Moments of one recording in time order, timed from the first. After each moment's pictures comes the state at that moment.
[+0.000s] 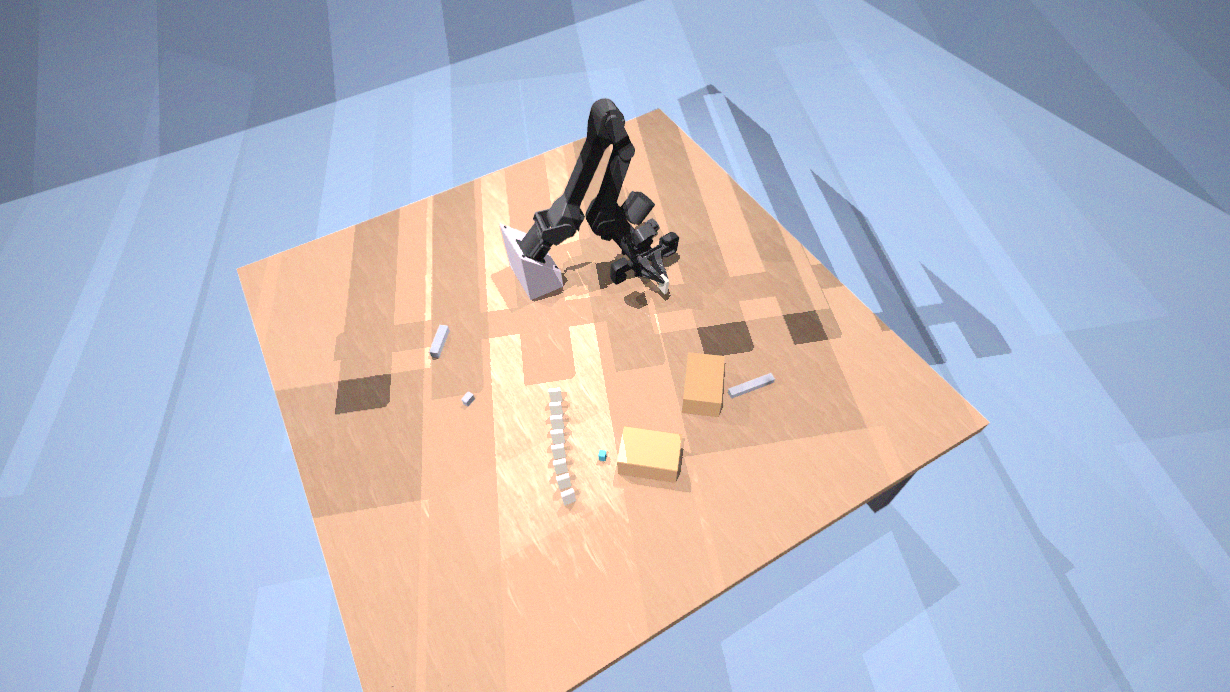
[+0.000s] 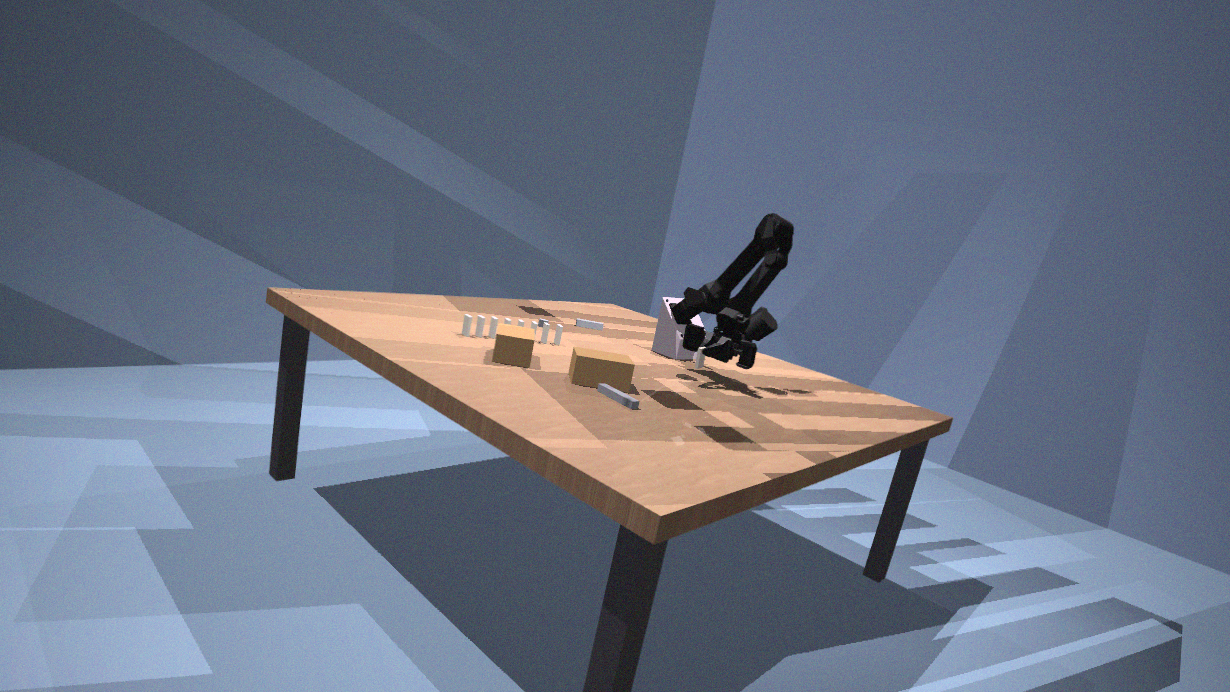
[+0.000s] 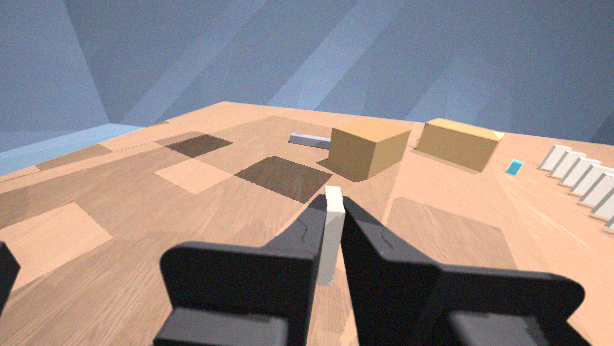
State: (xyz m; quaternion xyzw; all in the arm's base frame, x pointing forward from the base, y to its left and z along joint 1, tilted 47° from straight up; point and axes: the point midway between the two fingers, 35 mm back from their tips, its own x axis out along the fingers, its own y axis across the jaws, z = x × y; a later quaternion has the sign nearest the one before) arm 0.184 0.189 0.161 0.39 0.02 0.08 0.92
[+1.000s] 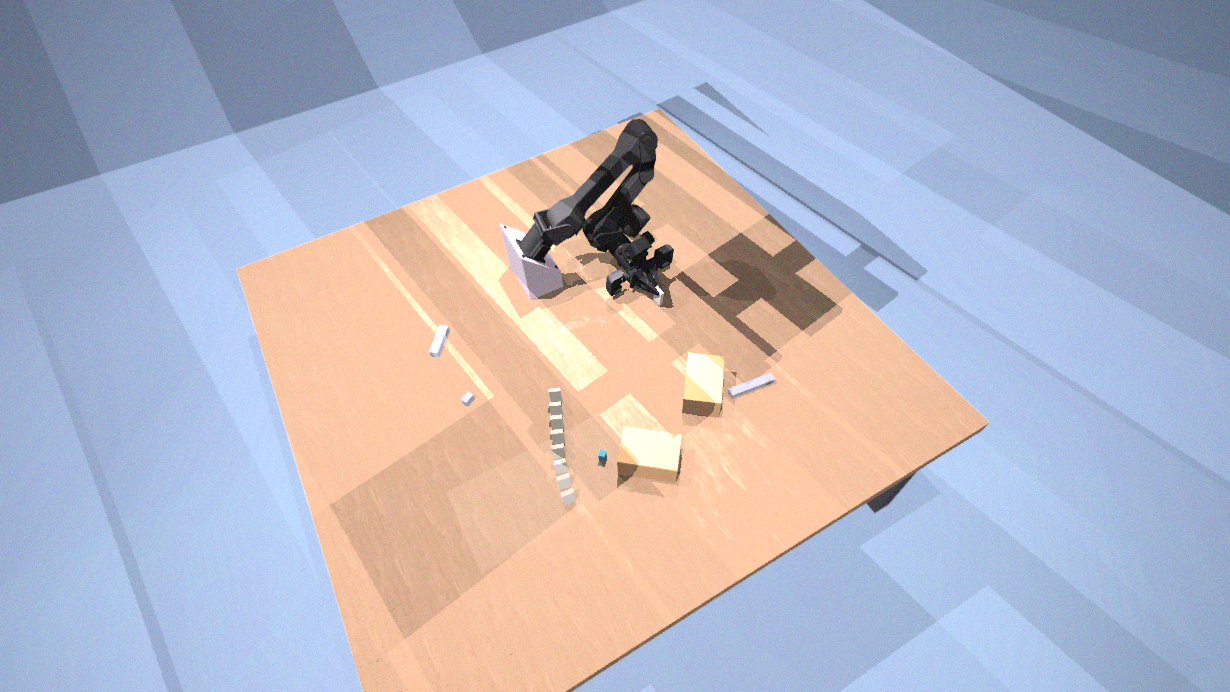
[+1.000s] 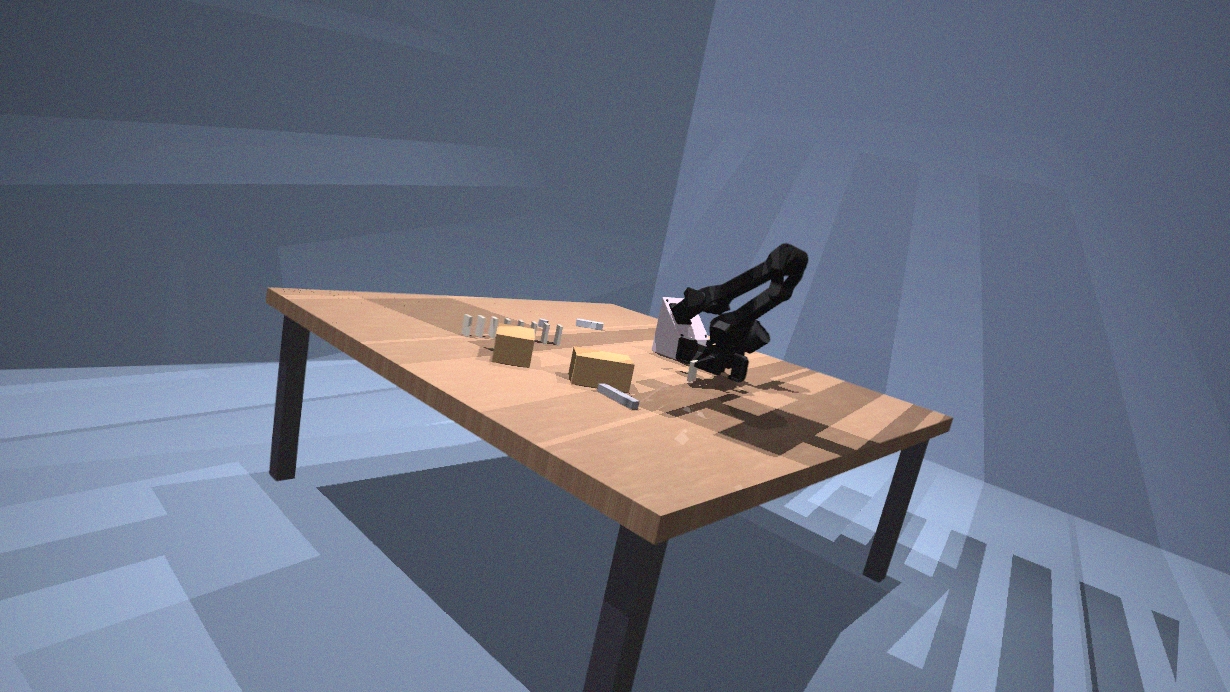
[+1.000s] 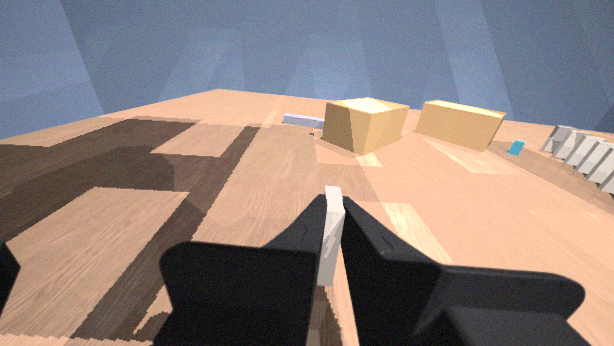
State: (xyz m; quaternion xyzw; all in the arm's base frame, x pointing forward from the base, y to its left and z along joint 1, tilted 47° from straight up) arm 0.183 0.205 0.127 0.39 0.03 0.08 0.92
